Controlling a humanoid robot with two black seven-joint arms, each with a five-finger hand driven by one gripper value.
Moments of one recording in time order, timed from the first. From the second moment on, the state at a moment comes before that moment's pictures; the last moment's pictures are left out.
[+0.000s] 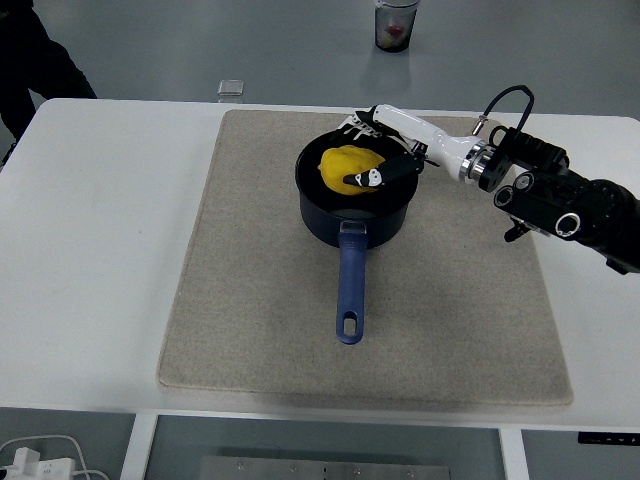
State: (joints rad) left arm 0.05 0.00 0.01 -0.12 0.05 -0.07 0.07; right arm 1.25 -0.16 -0.24 0.65 -0.56 -0.01 0.59
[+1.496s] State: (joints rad) left arm 0.05 0.00 0.01 -0.12 0.05 -0.07 0.07; right arm 1.17 -0.27 0.16 0.62 -0.13 0.00 0.40
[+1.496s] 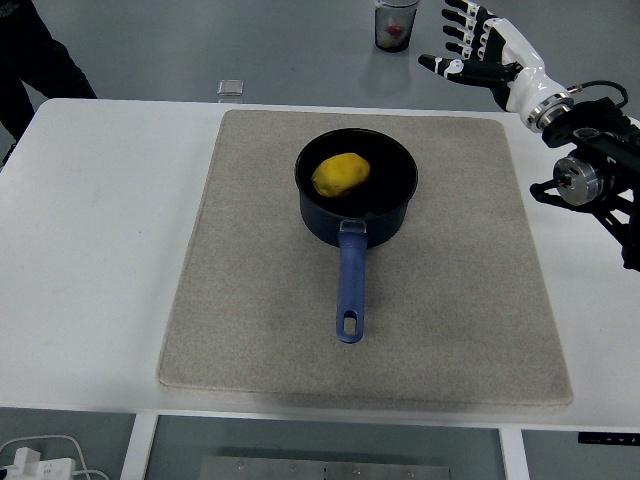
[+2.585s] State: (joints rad) left arm 0.06 0.00 0.01 -0.11 0.05 -0.07 0.07; right arm 1.06 -0.15 0.54 0.56 0.27 -0.11 0.14
